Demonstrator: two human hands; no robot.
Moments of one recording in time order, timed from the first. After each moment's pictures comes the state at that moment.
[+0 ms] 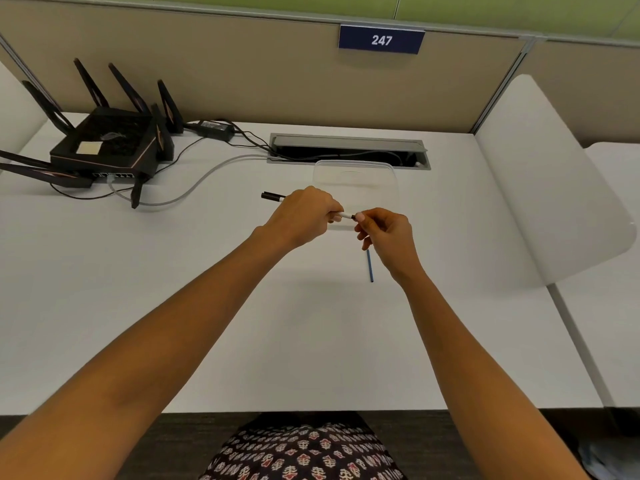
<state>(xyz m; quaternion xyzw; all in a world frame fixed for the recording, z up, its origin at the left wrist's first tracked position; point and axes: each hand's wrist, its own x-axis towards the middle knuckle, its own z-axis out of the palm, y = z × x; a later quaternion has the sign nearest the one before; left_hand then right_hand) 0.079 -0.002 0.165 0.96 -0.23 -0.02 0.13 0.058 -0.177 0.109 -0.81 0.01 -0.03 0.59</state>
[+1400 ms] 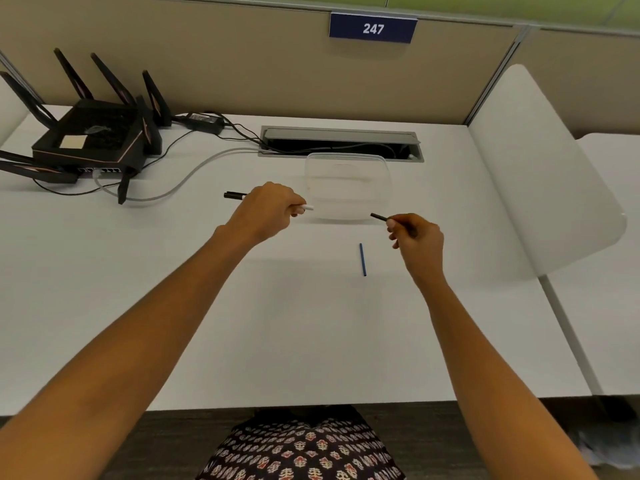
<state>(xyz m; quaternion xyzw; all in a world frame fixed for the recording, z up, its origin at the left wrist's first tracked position) 0.094 0.045 0.134 0.97 -0.21 0.02 0.16 0.045 -0.234 0.089 -0.82 0.09 -0.11 0.55</state>
